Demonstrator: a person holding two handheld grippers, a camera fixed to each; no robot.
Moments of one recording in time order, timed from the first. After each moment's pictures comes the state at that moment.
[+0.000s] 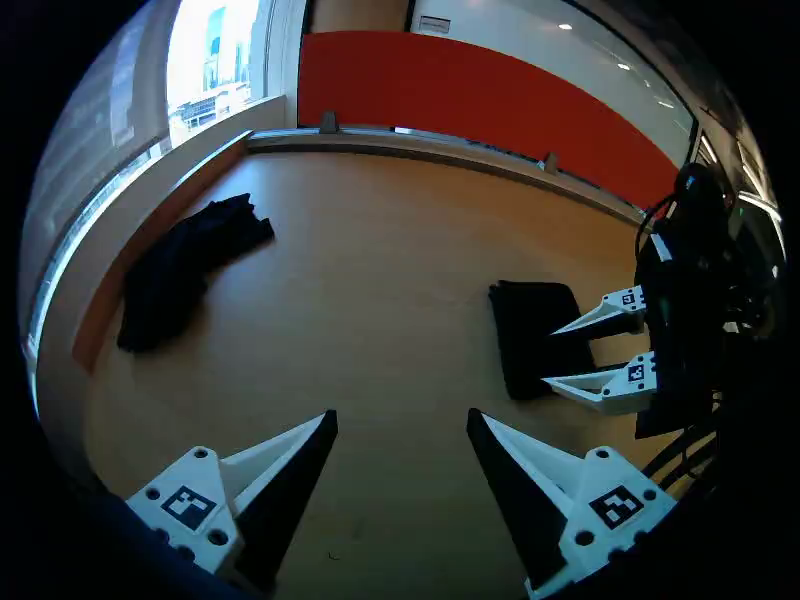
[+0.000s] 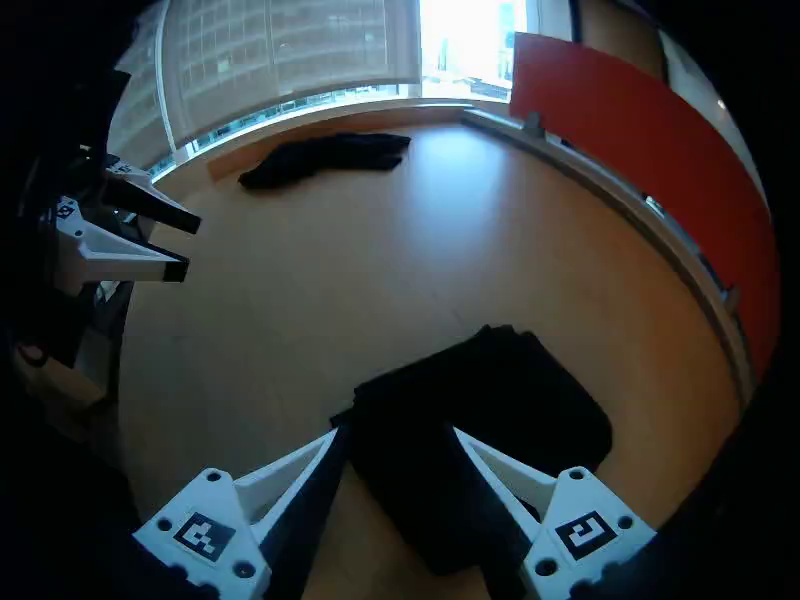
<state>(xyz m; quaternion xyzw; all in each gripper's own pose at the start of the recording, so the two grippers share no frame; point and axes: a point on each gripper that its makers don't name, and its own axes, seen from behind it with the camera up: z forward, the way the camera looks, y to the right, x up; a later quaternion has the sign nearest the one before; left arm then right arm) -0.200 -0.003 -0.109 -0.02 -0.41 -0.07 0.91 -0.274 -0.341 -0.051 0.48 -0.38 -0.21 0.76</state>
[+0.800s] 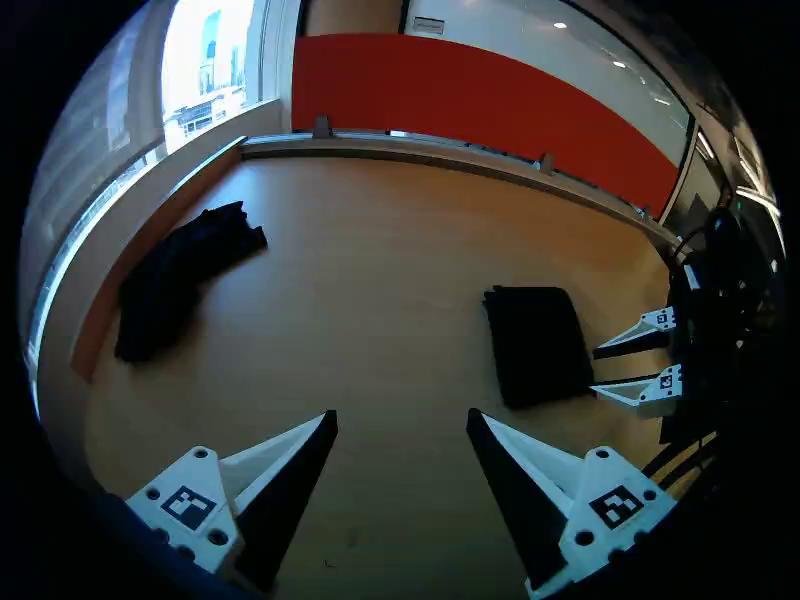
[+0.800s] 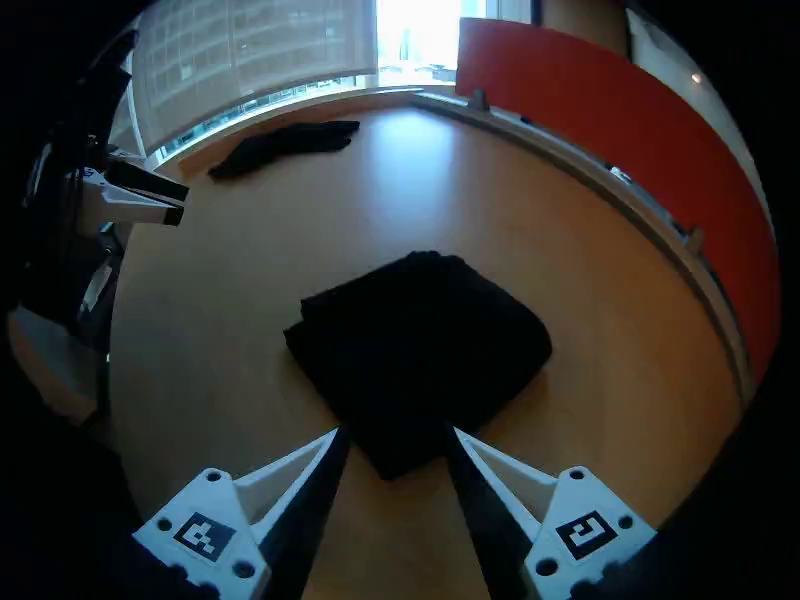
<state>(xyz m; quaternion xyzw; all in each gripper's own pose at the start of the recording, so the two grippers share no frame) -0.197 0.004 -0.100 -0.02 -0.40 -0.06 0.91 -0.280 -0.253 -0.056 0.42 -0.41 -0.20 0.78</state>
